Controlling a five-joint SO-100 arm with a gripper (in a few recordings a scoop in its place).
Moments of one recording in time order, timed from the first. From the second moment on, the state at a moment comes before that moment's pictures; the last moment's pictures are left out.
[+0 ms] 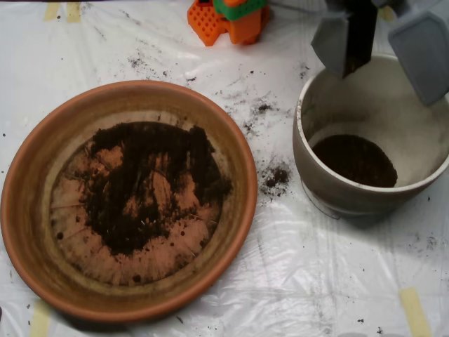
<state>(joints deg) -25.7 101.0 66.8 88.7 -10.7</state>
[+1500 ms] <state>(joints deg) 30.2 116.4 129.7 50.5 -13.5</state>
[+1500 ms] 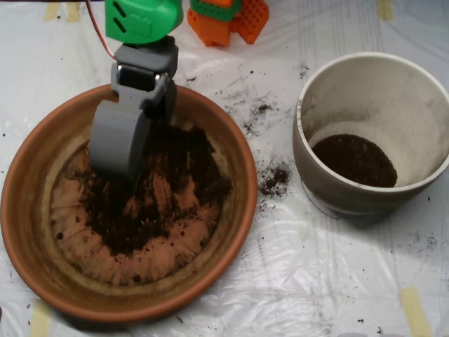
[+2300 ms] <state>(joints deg) 33.8 73.5 95.7 65.1 -17.7</state>
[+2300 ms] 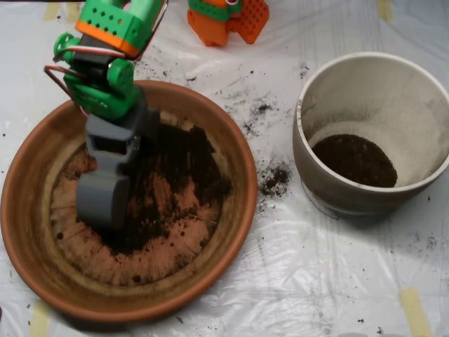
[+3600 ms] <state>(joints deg) 34.0 62.1 77.5 70.8 -24.5</state>
